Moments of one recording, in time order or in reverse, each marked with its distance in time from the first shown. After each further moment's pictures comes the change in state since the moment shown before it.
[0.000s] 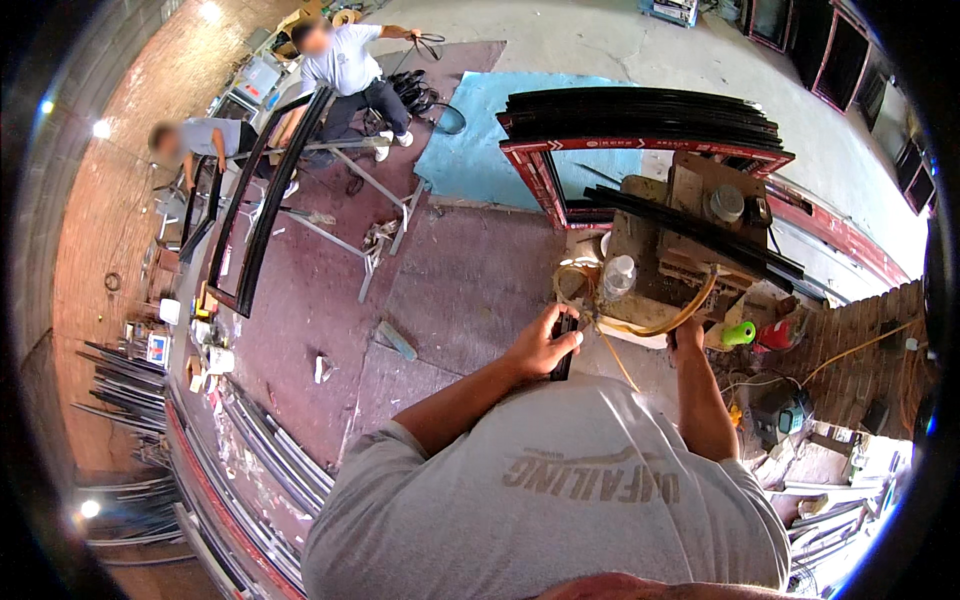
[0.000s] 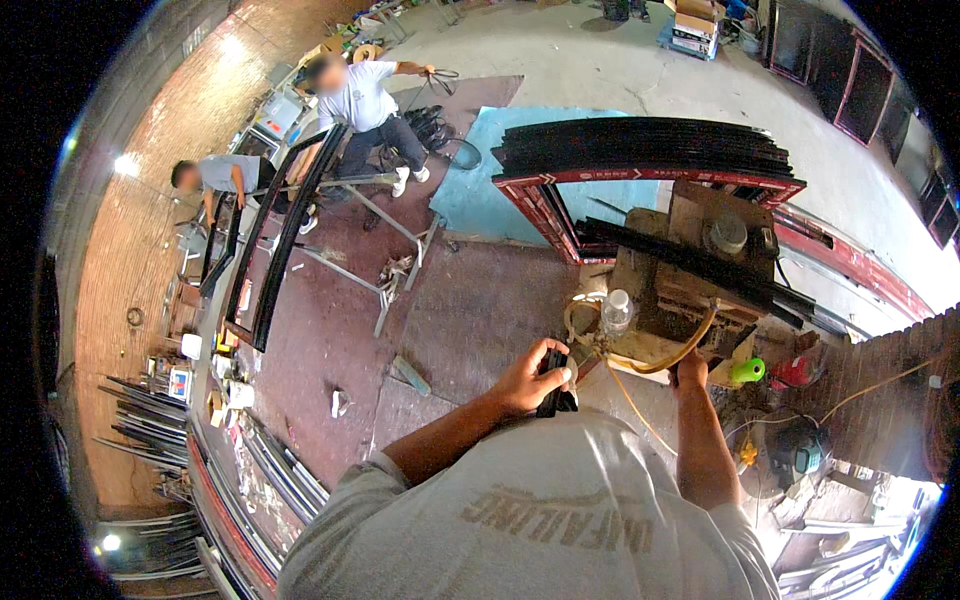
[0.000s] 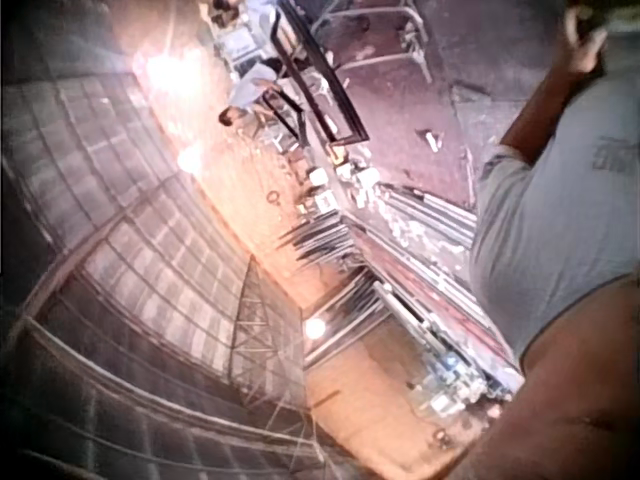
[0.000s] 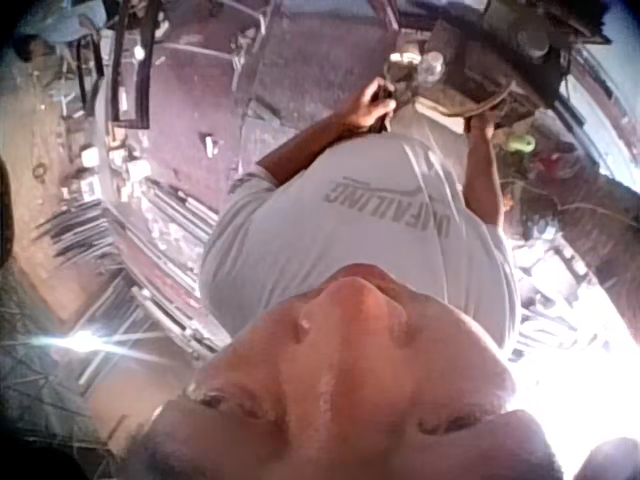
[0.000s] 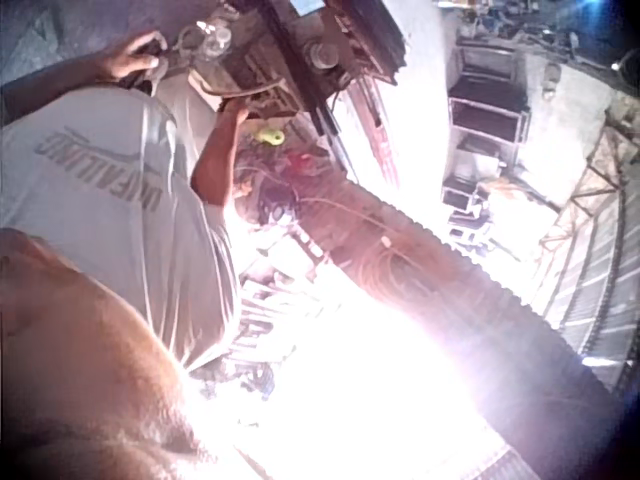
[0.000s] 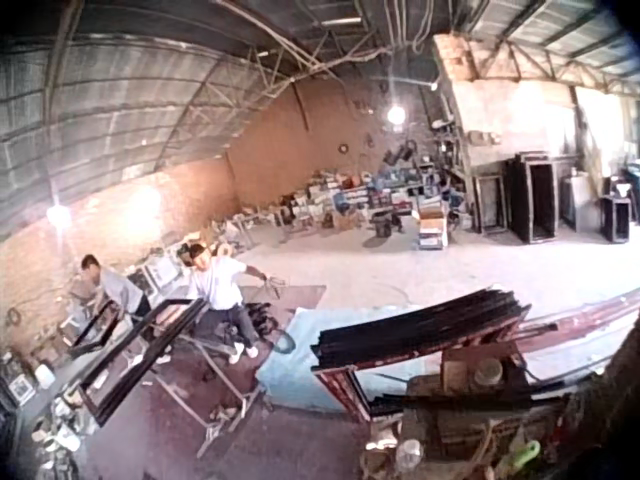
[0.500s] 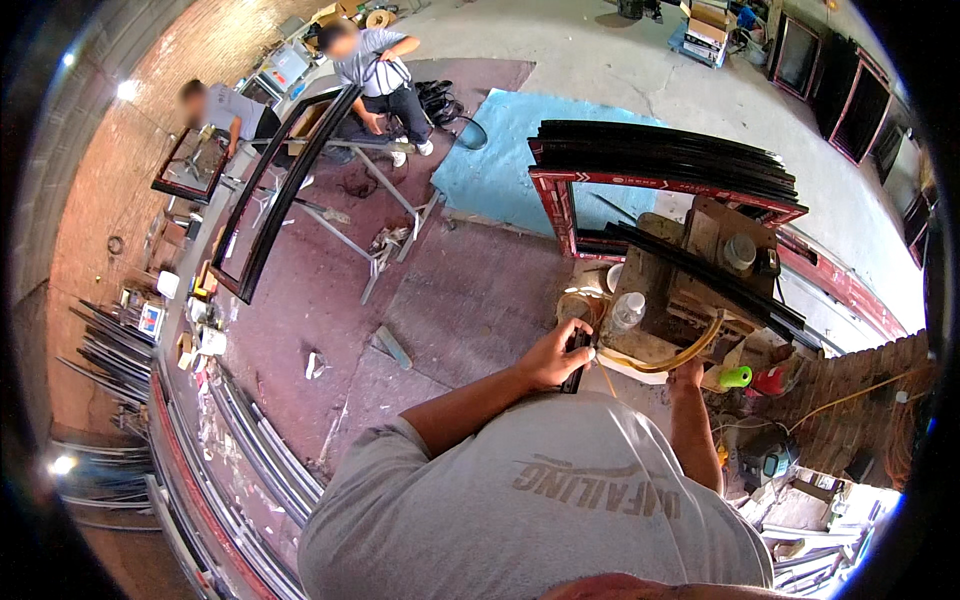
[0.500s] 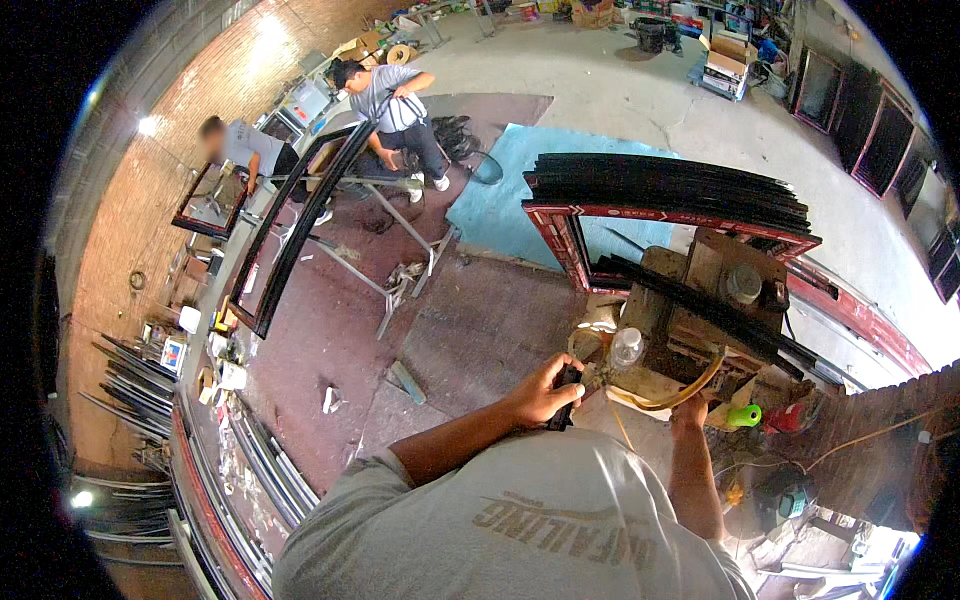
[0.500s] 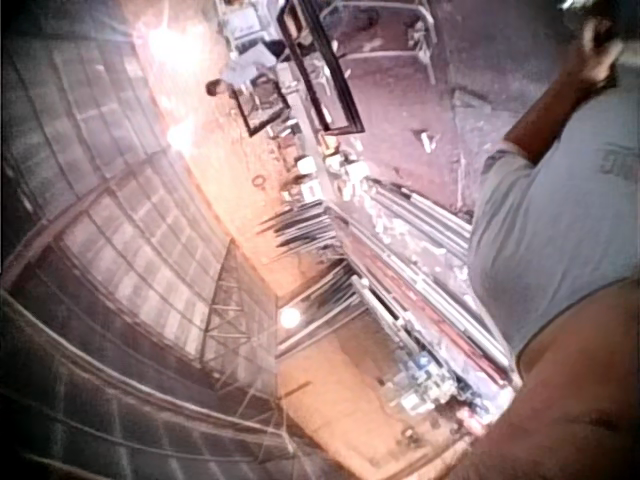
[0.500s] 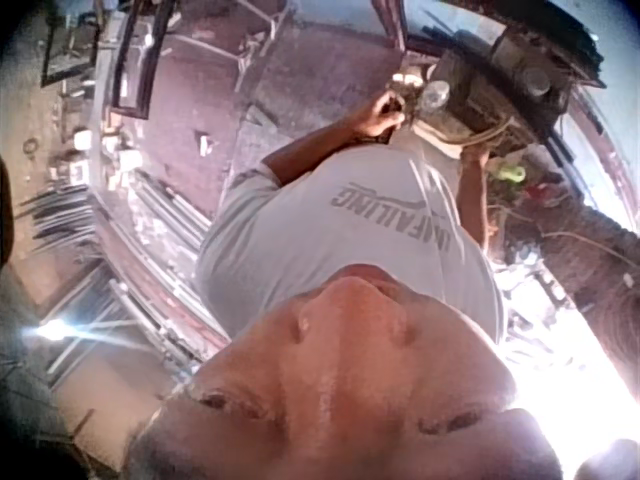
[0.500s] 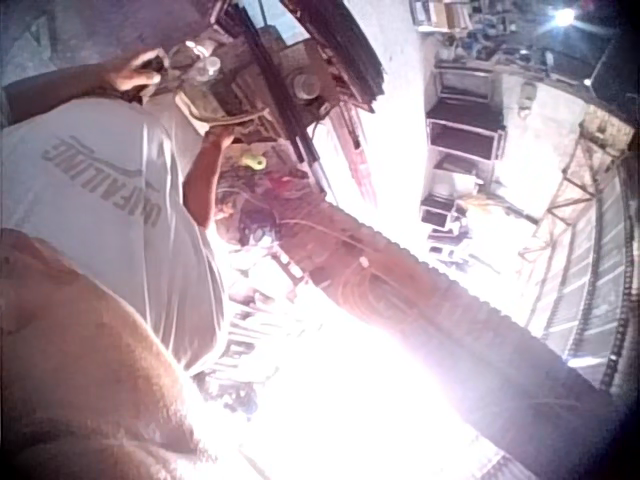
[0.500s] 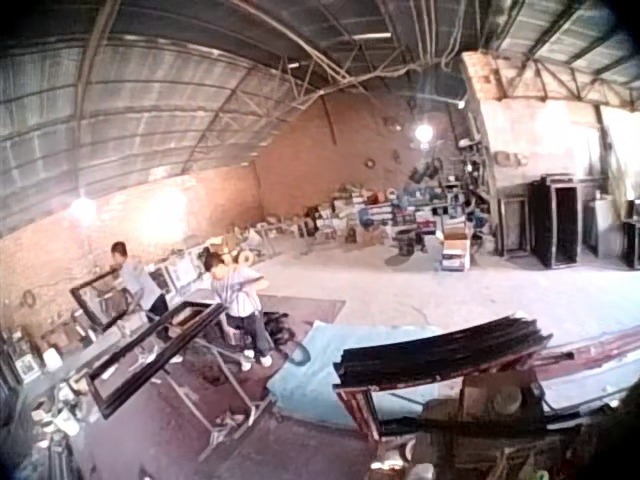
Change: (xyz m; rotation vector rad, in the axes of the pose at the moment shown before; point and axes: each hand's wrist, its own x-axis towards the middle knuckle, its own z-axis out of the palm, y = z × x) left_hand 0.022 0.011 -0.006 -0.048 -0.039 0.028; right_hand 0.019 0.011 -0.005 0.121 -0.047 0.010
